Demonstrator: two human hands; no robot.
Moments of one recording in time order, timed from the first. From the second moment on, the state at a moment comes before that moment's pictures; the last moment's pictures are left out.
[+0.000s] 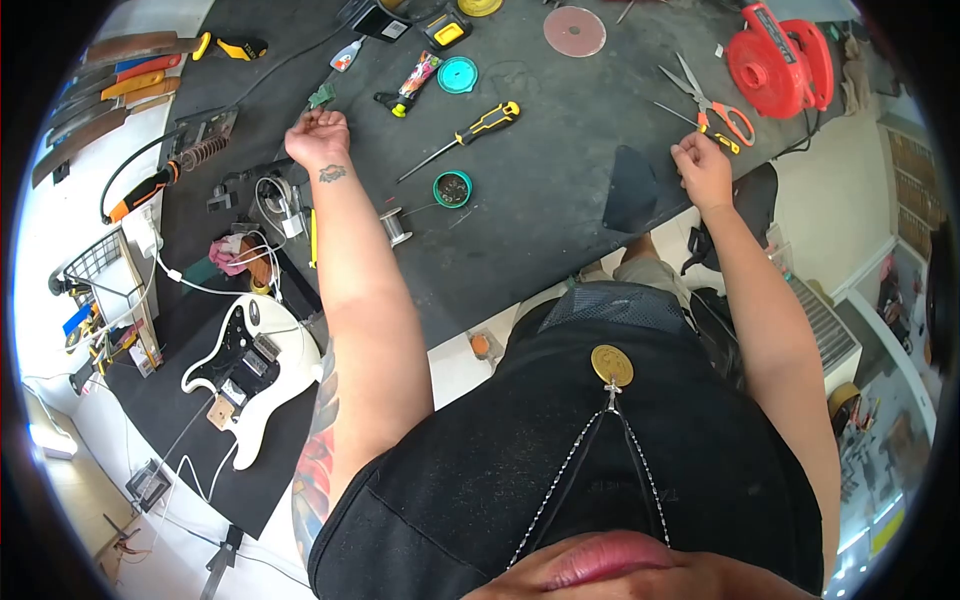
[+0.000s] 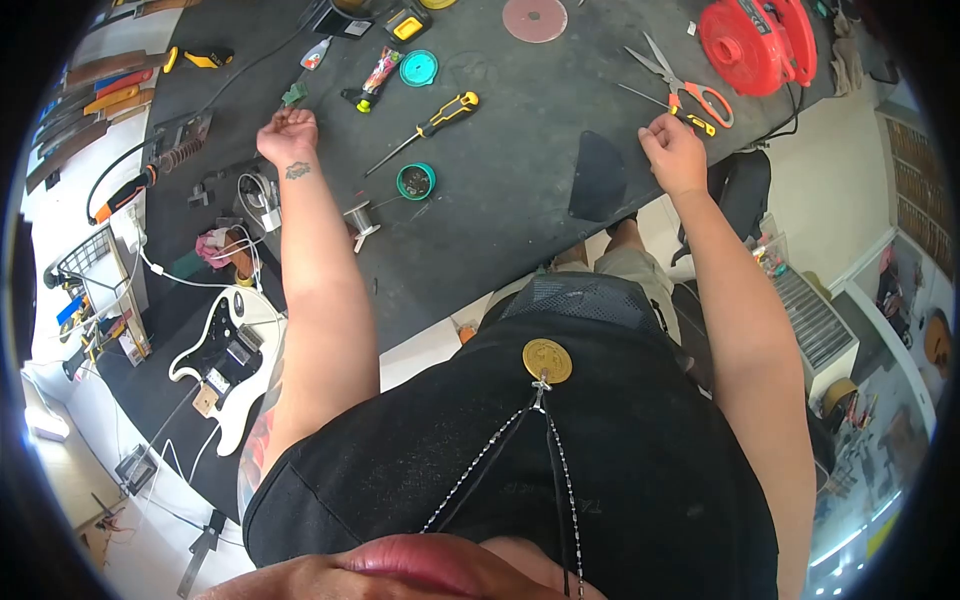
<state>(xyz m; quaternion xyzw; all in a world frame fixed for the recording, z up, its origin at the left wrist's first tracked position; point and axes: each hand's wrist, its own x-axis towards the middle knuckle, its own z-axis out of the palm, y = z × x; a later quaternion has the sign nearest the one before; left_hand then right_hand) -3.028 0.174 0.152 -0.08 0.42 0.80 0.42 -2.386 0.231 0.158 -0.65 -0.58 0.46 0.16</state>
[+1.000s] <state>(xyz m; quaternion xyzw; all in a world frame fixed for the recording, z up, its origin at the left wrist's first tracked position) -3.067 0.180 0.172 0.14 0.91 0.36 0.14 -2.389 0.232 0.148 -0.68 -0.55 0.44 0.18</state>
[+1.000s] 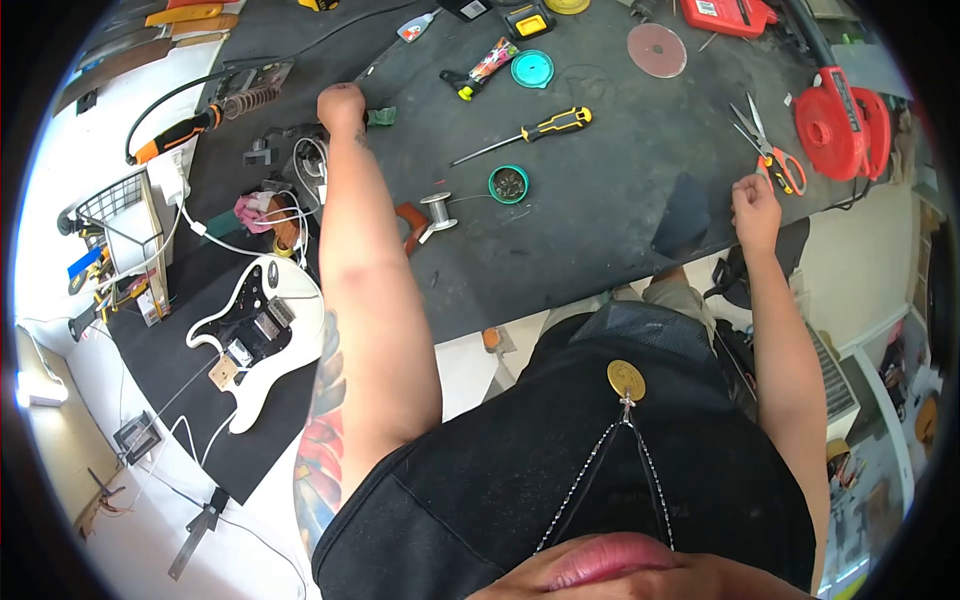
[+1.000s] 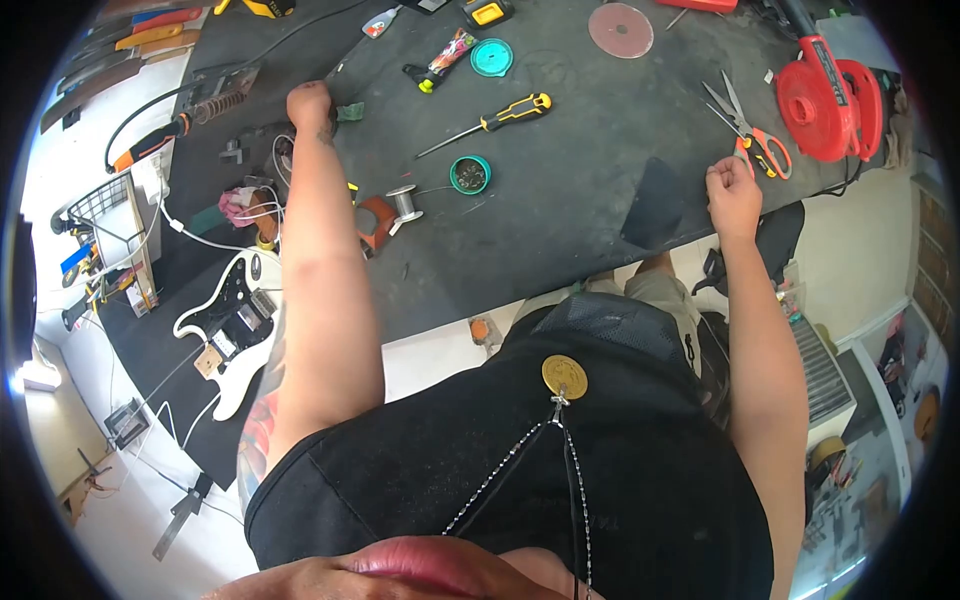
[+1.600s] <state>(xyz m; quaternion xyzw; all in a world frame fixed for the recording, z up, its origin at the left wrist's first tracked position) -2.985 0.172 0.203 0.03 0.59 0.75 0.31 -2.389 0.232 0.192 -0.69 -0.66 0.18 0.22</state>
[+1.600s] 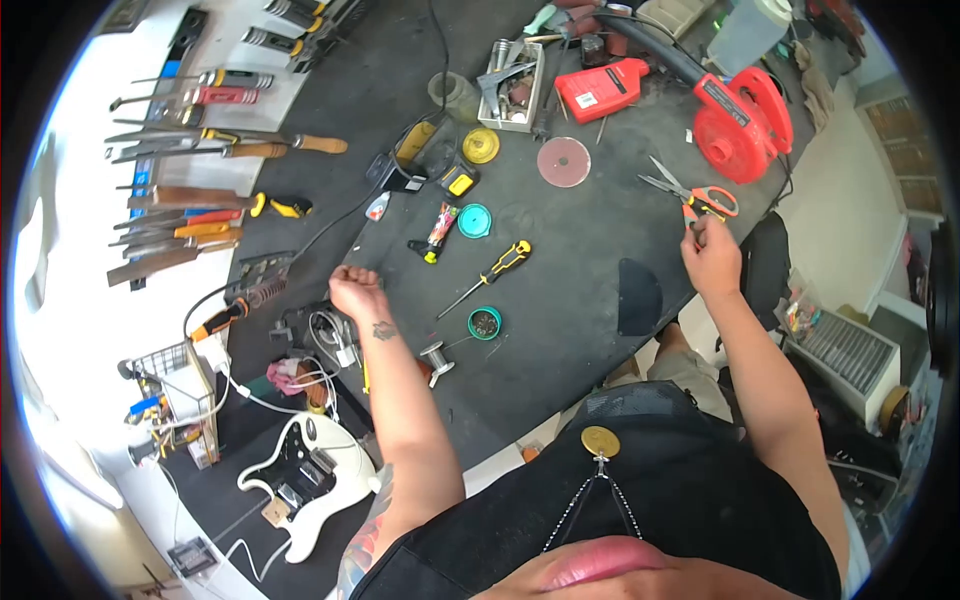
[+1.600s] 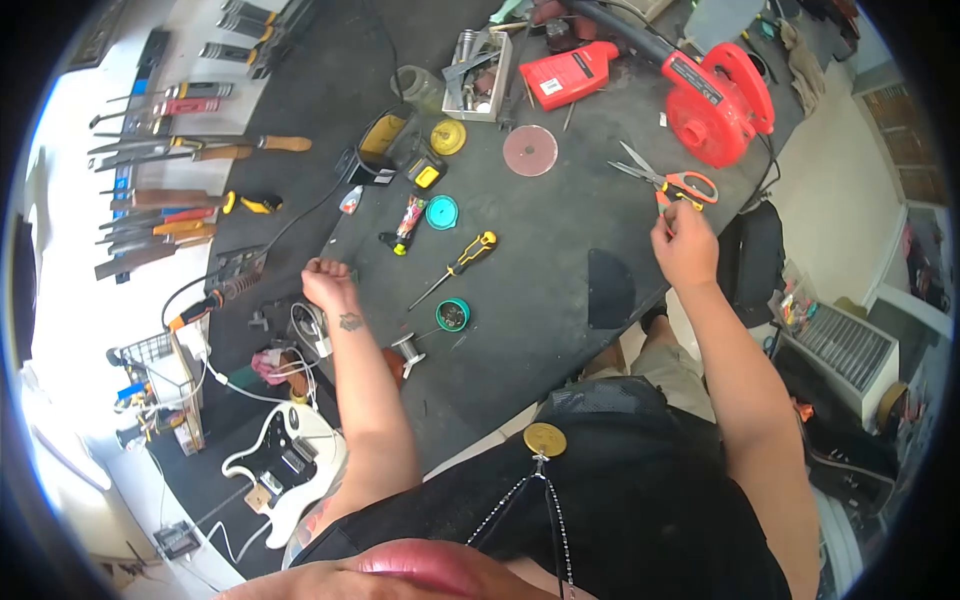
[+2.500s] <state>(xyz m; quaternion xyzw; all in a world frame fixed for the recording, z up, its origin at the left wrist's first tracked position) -2.657 0.046 0.295 0.05 0.62 0.46 0.63 -2.529 0.428 0.496 -0.26 -0.68 0.25 0.64</state>
